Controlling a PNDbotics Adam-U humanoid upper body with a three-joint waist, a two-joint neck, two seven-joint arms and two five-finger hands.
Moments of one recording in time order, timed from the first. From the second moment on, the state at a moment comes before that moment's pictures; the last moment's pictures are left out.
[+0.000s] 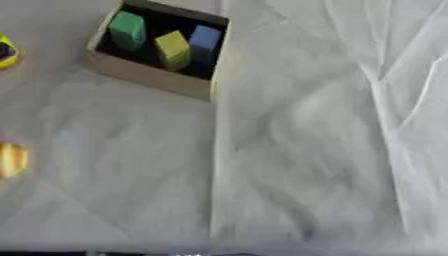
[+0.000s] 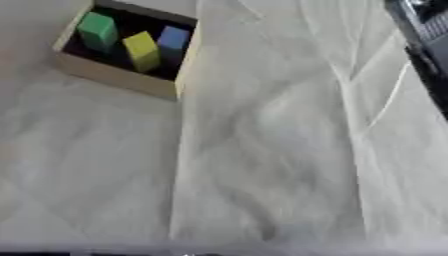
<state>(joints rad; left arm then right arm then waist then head) -0.72 0.96 -0.30 -1.84 -0.31 0.22 -0.53 -0.63 -0.87 0.09 -1.98 0.02 0.30 -0.05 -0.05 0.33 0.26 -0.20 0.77</state>
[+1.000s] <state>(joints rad) -0.45 1.11 -0.25 -1.99 -0.24 0.24 -0.57 -0.60 -0.87 0.07 -1.98 0.01 0.30 -0.08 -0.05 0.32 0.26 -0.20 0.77</state>
